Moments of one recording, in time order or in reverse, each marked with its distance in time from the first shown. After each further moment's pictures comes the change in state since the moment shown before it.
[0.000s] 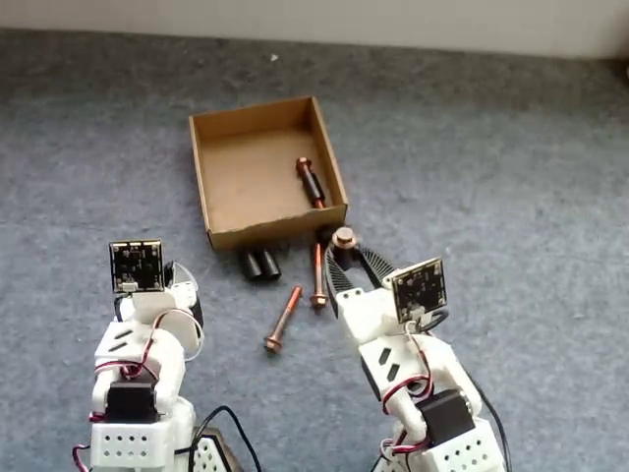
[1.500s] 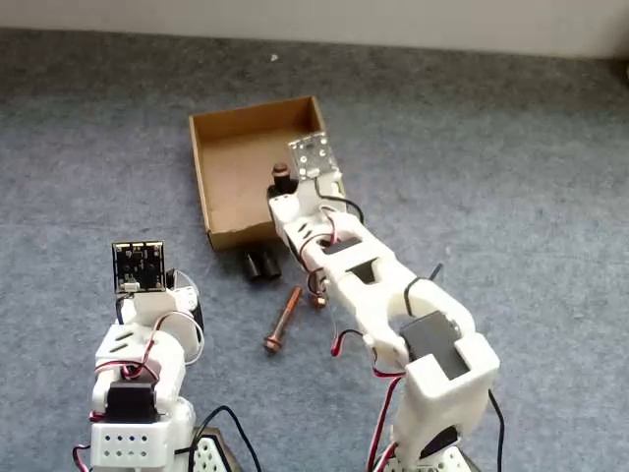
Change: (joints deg) left arm 0.1 0.0 0.1 3.2 0.0; right arm -2.8 115.1 -56.5 -41.1 0.0
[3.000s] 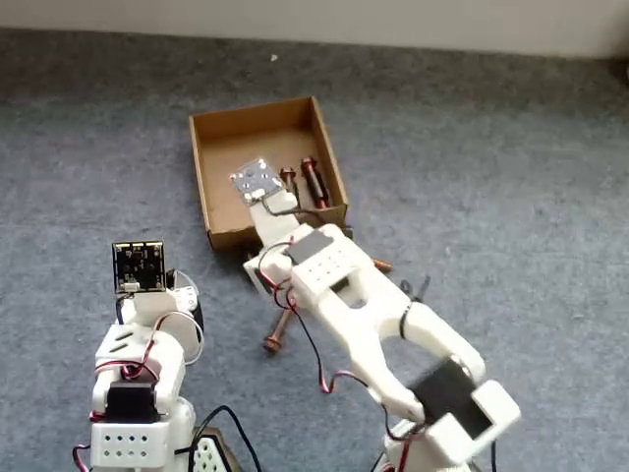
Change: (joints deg) left arm 0.0 0.0 0.0 0.0 0.0; right arm -11.6 -11.5 -9.5 57.9 0.0
